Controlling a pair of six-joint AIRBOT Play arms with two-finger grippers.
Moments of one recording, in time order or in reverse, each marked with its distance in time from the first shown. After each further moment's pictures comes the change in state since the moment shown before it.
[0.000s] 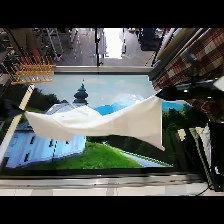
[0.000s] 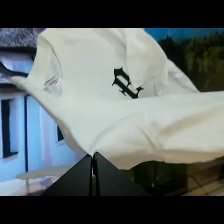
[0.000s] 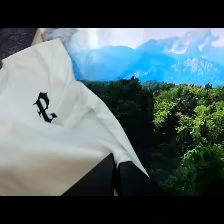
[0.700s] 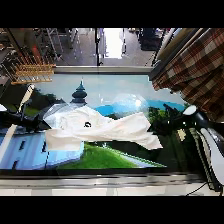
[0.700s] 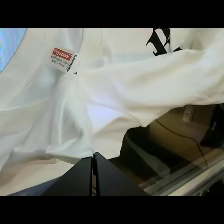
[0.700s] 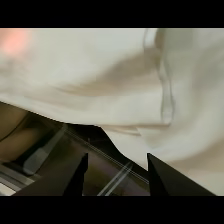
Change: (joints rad) left arm -0.140 -0.246 -0.133 0.035 0.072 -0.025; right arm -0.120 -0.180 -0.480 0.033 0.036 -0.007
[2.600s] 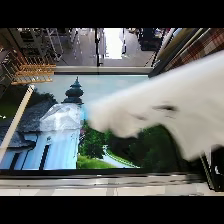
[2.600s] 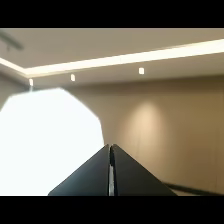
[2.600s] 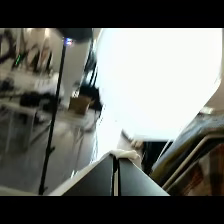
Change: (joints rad) left arm 0.589 0.588 0.656 -1.504 0.428 0.148; right arm 0.037 0.817 0.986 -0.337 -0.223 0.007
